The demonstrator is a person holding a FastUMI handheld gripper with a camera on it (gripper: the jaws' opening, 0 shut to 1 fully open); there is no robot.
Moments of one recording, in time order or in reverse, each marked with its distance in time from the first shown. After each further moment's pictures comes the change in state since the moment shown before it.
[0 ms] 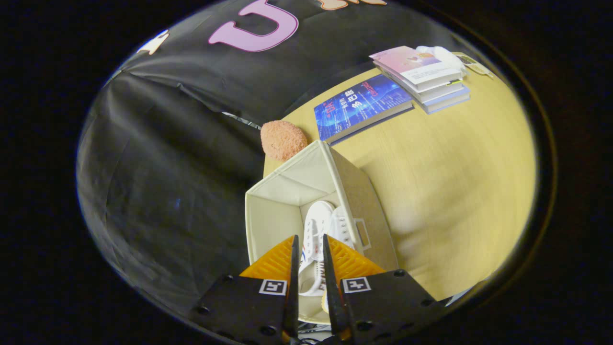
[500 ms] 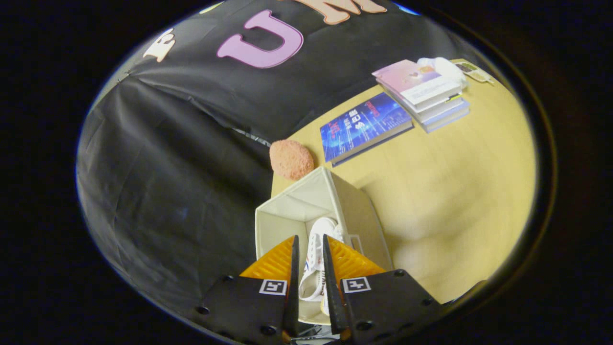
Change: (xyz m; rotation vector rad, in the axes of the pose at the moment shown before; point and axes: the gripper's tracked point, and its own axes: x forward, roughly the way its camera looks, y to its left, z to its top) arm -0.033 -0.002 0.039 -0.007 -0.134 0.058
